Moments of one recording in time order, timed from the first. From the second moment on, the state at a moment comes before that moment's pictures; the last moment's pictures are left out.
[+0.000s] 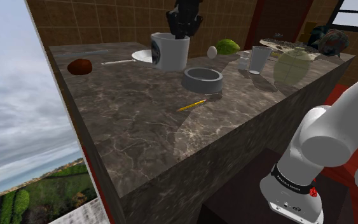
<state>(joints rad) 0.00 -0.31 0.30 -1.76 0.12 1.54 0.34</state>
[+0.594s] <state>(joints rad) -0.07 -0.35 0.14 -1.78 0.09 1.50 0.11</state>
